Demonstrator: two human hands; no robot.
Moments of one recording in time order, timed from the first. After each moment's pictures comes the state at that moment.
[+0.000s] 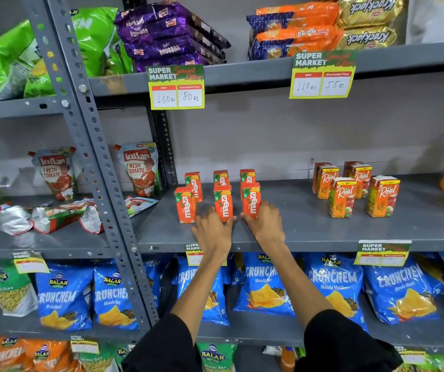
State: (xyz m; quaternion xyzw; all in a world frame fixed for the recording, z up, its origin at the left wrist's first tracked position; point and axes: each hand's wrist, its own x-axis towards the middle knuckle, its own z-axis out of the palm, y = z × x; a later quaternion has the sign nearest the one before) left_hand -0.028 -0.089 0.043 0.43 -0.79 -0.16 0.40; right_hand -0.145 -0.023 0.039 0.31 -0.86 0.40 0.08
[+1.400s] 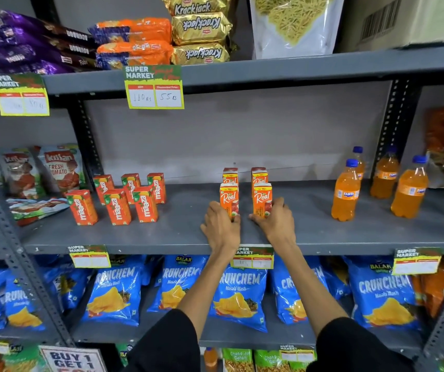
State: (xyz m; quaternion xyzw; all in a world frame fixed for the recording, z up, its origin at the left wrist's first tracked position) left_hand -0.252 0.138 0.045 0.41 -0.79 -0.20 0.42; right_hand -0.355 0.223 0.052 0.28 -0.85 0.43 0.08
